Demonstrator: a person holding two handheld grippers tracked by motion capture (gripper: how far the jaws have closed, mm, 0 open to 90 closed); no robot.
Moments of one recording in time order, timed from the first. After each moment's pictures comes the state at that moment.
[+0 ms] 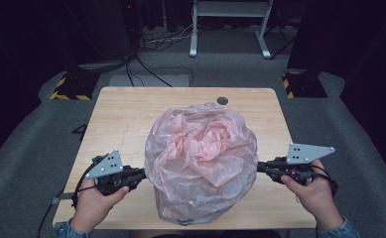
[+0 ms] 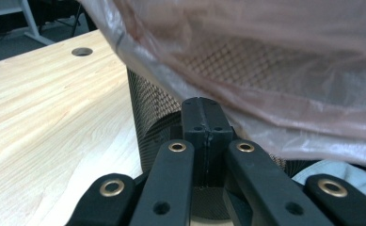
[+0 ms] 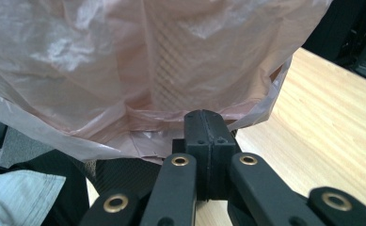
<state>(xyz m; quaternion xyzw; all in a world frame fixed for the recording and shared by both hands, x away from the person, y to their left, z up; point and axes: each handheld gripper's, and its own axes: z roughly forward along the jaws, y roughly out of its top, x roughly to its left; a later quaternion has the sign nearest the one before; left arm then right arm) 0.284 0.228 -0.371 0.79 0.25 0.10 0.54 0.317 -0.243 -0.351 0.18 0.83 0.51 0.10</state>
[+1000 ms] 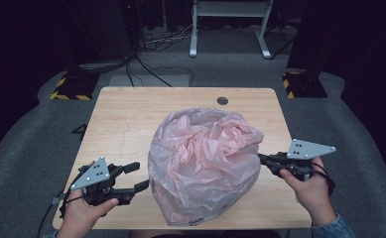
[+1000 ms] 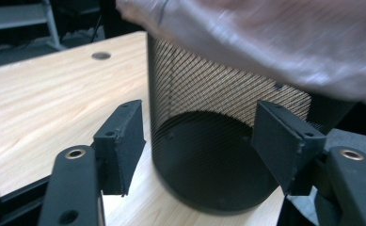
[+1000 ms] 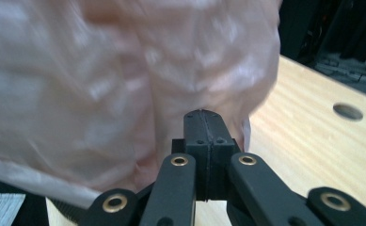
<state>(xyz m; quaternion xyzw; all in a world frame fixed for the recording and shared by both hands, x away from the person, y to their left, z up) 0.266 0.249 -0.378 0.76 0.27 0.12 0.57 0.326 -0.247 -0.355 0.22 0.81 0.52 0.15</state>
